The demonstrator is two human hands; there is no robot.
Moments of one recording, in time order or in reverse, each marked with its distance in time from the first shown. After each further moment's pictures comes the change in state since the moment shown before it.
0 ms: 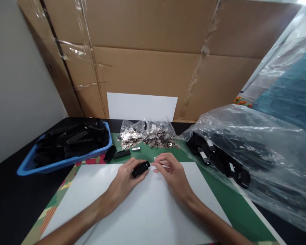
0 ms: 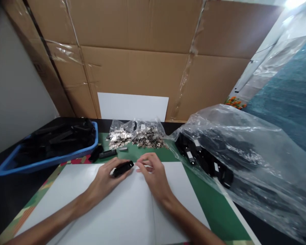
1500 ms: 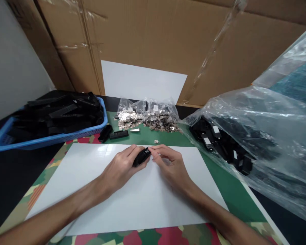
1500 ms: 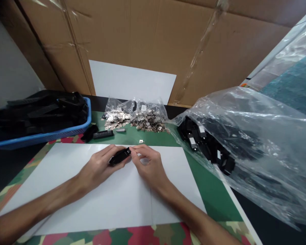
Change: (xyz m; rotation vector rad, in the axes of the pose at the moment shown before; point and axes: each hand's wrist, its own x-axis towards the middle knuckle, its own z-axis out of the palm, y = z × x) left_hand -0.011 0.005 0.001 0.223 -0.013 0.205; right_hand -0.012 -0.005 0.008 -0.196 -0.093 -0.117
